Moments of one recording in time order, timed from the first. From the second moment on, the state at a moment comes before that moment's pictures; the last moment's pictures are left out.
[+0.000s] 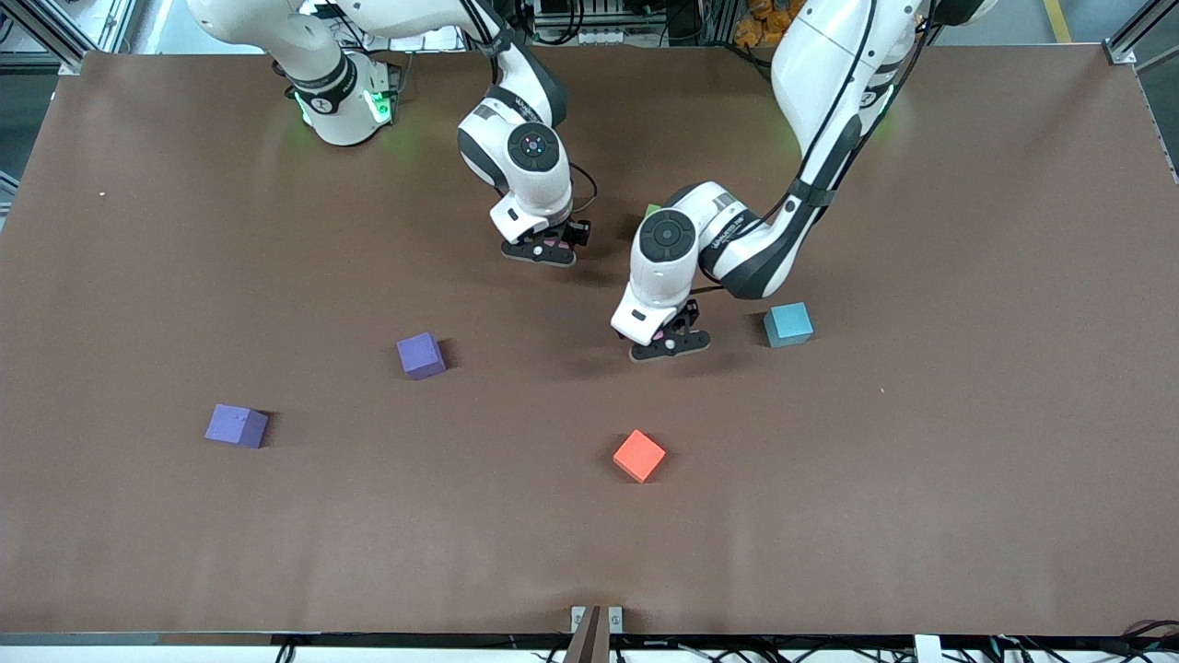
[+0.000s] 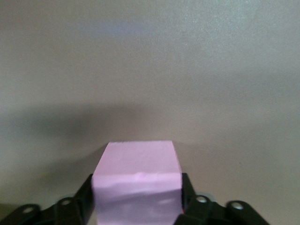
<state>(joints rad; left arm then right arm) -0.56 0.63 -0.18 -1.77 0.19 2.40 -1.03 0.82 0.42 0.09 -2.11 0.08 2.47 1.02</state>
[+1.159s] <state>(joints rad) -0.77 0.66 -0.18 -1.68 0.19 2.38 -0.97 0.43 0.12 0.08 -2.20 0.05 2.34 0.66</state>
